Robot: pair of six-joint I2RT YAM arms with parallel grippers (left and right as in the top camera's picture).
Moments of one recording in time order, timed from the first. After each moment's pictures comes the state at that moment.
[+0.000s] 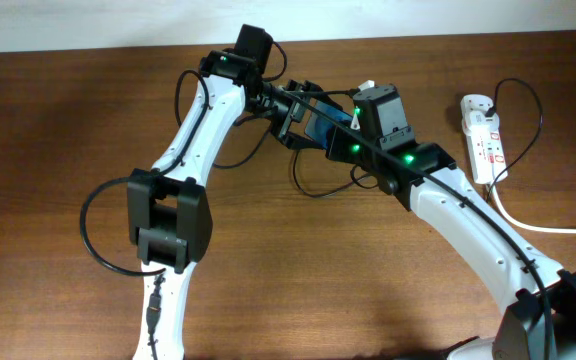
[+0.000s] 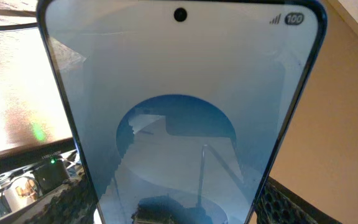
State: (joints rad) left arm -0.34 2.38 2.23 -1.12 1.05 -1.22; right arm 0.39 1.60 1.22 -0.38 -0.09 0.56
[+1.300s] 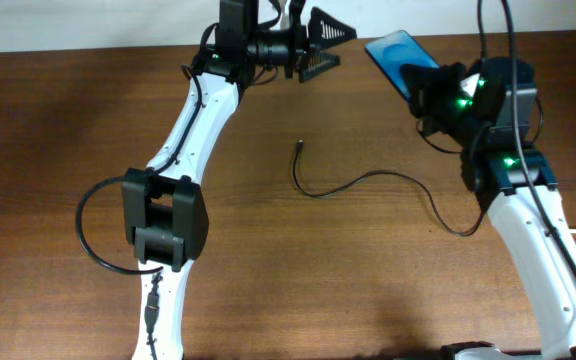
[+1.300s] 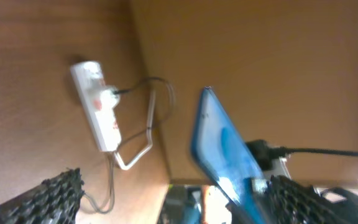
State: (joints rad) left arm -0.31 2.38 2.24 -0.16 1.17 -1.02; right arm 0.06 1.40 1.21 -0.15 -0.35 1.39
